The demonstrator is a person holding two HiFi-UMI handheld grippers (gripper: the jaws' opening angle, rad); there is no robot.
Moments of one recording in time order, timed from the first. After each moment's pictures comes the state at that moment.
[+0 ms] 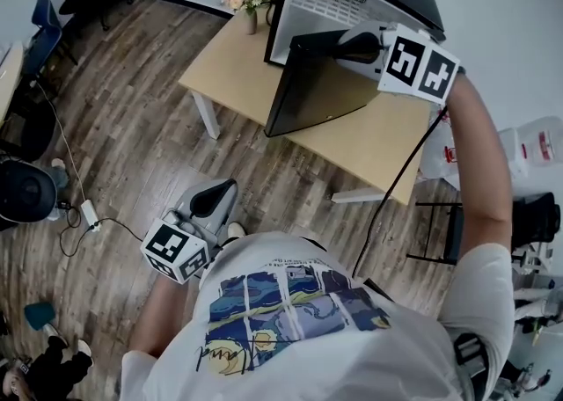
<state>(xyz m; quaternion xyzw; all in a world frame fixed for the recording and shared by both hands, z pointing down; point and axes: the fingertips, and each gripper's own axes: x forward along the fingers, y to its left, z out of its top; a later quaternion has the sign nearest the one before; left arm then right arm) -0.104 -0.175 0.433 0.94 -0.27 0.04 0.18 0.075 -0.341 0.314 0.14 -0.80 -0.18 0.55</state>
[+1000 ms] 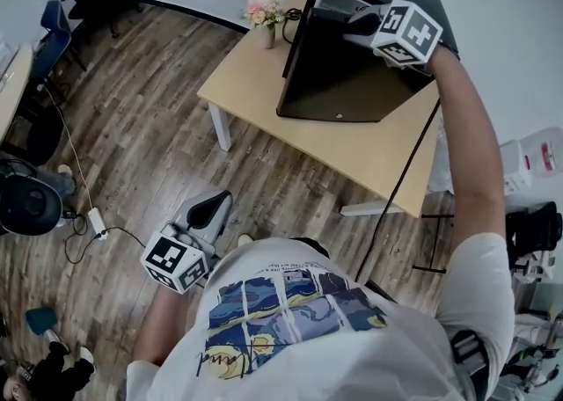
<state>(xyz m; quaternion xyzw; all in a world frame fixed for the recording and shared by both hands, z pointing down) -0.171 -0.193 0.440 0.94 -0.30 0.03 0.18 0.071 -0.455 0.313 0.24 -0.80 -0.10 0.54</state>
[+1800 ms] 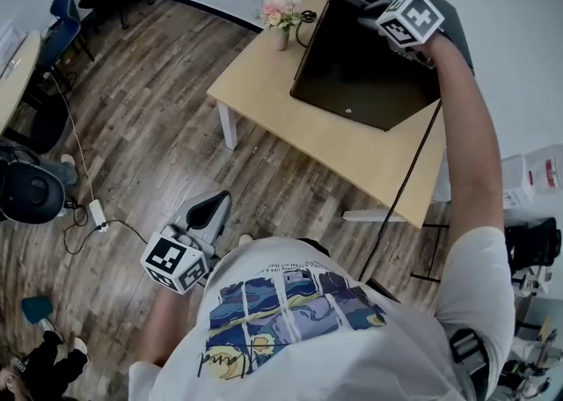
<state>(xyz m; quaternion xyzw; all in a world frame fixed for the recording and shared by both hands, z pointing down) -0.188 -0.207 0.444 0.92 -0.33 0.03 0.19 0.093 -0.537 0.311 0.33 -0.78 -0.06 0.53</state>
